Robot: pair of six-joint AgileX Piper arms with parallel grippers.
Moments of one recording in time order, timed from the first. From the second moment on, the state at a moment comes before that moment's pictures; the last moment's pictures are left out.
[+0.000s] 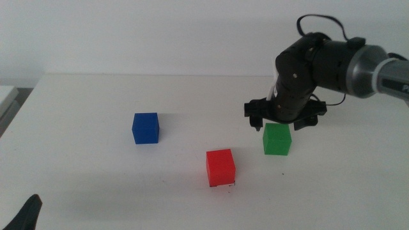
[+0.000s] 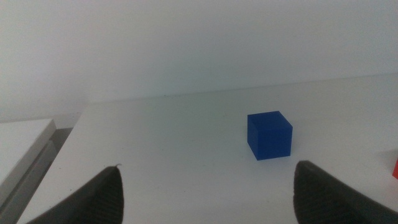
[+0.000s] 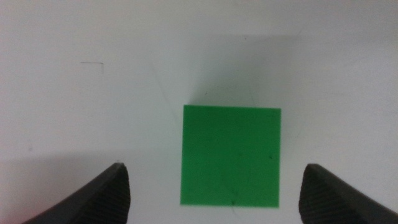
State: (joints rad) left arm -0.11 0.00 0.00 -0.04 0.20 0.06; right arm 0.52 1.97 -1.52 -0.28 0.90 0.67
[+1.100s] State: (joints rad) left arm -0.11 0.00 0.00 -0.04 0.20 0.06; right arm 0.79 1.87 -1.56 -0.37 0.98 0.78
